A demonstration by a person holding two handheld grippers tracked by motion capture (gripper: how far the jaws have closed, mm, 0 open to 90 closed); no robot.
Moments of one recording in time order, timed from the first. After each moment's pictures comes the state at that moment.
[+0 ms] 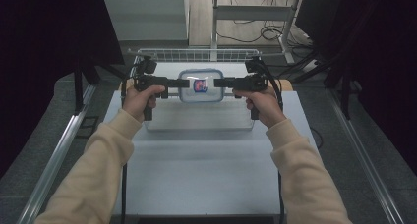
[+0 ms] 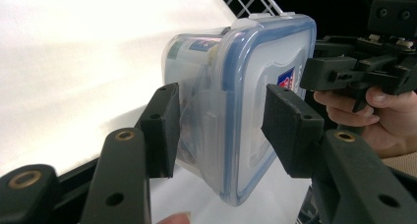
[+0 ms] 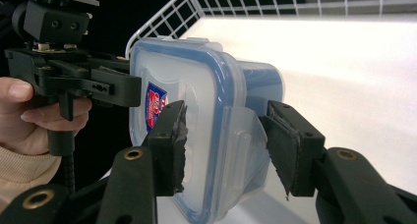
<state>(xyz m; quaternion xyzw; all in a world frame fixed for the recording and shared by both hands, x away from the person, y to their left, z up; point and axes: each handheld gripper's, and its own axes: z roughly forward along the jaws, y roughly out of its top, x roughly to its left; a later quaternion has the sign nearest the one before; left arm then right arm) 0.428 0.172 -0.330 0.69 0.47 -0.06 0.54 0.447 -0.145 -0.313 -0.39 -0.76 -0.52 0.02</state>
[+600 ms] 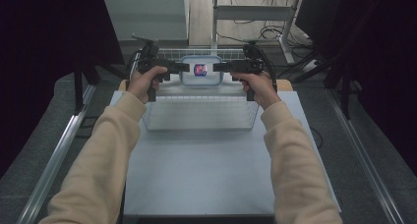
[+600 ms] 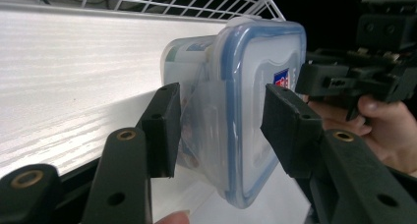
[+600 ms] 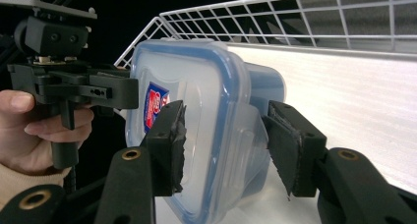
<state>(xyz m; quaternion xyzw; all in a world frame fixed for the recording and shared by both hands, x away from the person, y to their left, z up) 0.485 0.180 -0.334 0.66 0.51 -0.11 0.54 0.512 -0.140 -0.317 -0.43 -0.74 -0.52 0.07</state>
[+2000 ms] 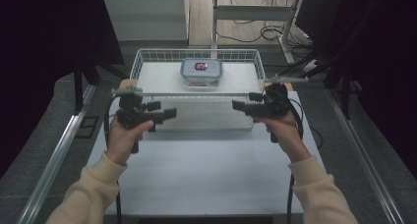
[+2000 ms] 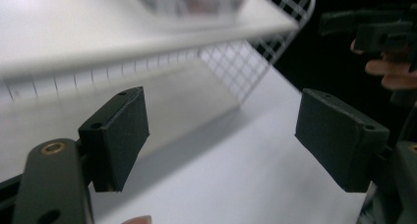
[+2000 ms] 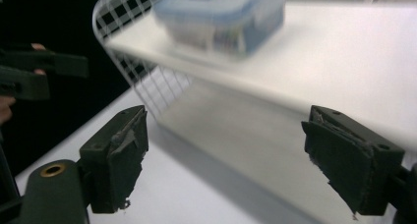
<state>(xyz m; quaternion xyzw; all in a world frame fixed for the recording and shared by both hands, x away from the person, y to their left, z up) 0.317 0.182 -0.377 0.72 0.45 0.07 0.53 0.378 -0.197 -0.340 -0.38 -0.77 -0.51 -0.10</state>
